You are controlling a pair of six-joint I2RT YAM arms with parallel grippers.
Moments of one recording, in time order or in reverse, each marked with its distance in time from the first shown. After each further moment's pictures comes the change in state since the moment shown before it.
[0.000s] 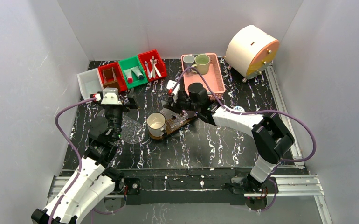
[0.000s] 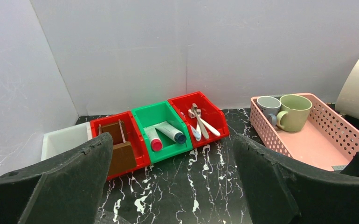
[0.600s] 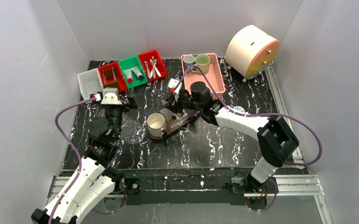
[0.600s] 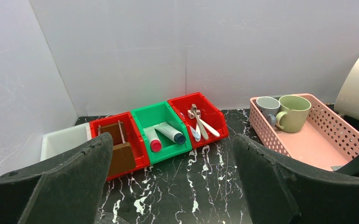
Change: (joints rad) left arm 0.000 0.000 0.000 0.003 0.003 0.000; right arm 0.001 -0.046 -0.007 0.002 -0.004 0.005
